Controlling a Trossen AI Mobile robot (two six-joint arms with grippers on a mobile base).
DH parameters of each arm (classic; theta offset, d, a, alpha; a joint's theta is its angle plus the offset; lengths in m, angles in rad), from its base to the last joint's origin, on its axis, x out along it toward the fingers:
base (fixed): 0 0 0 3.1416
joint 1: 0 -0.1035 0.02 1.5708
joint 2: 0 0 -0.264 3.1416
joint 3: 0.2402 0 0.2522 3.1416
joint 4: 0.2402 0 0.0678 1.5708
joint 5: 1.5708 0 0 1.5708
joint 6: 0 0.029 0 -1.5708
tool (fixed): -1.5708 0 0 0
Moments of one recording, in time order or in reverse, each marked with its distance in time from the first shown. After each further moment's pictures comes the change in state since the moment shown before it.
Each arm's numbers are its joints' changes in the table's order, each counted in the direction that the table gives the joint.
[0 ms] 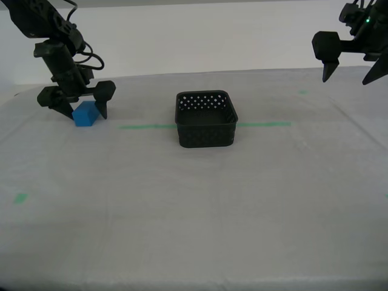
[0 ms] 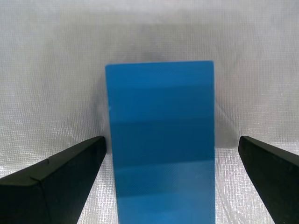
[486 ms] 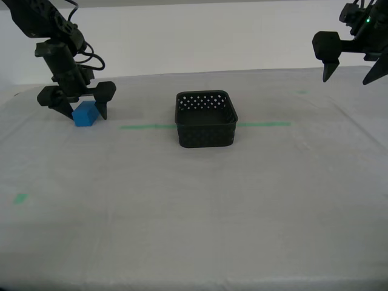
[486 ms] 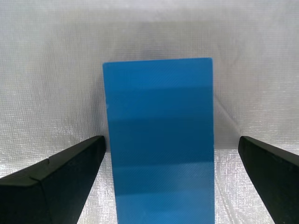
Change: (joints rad) arm 0 0.000 0.000 0.000 0.000 0.000 0.000; arm 1 0.003 -0.006 0.001 0.009 0.020 0.005
